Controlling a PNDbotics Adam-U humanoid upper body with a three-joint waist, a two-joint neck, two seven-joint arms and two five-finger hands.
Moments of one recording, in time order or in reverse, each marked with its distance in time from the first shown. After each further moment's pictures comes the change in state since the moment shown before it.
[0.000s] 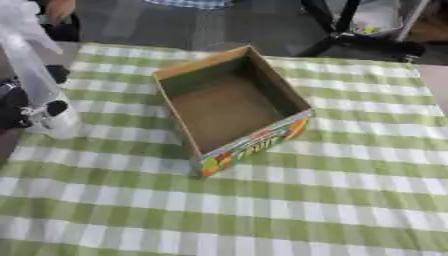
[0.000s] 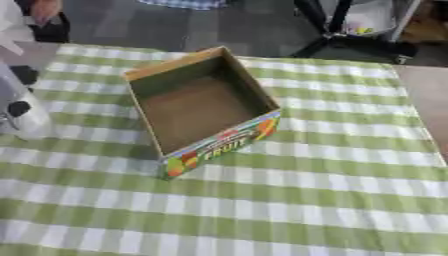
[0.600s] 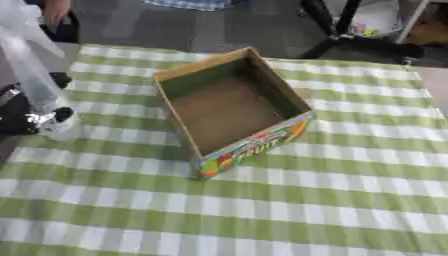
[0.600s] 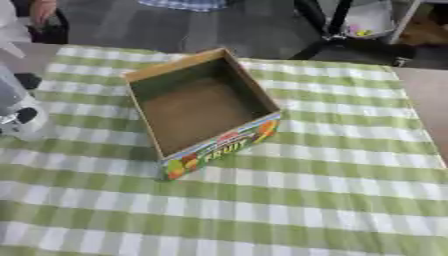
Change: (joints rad) left arm 0.007 -0.001 -0.001 0.018 -0.049 -0.025 0.078; right arm 0.000 0.001 0.000 0.000 0.000 0.001 0.005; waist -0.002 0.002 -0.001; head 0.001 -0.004
